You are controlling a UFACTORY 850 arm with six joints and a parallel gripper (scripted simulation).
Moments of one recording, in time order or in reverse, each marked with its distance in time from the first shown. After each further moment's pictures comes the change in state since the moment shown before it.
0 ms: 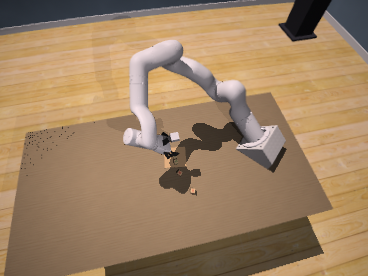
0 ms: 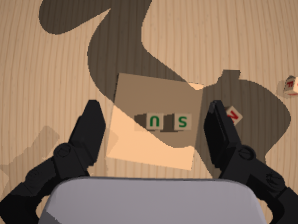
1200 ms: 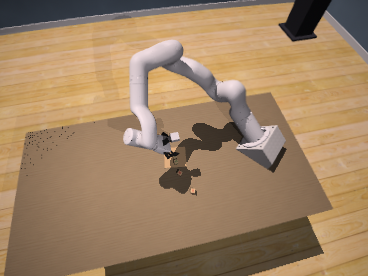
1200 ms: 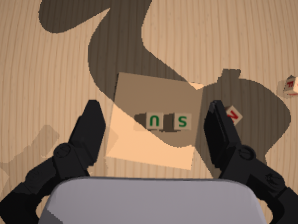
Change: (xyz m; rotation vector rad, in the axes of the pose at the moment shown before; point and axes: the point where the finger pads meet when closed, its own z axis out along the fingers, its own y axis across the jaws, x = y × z) arm 0.000 0.000 0.000 0.002 -0.005 -0.003
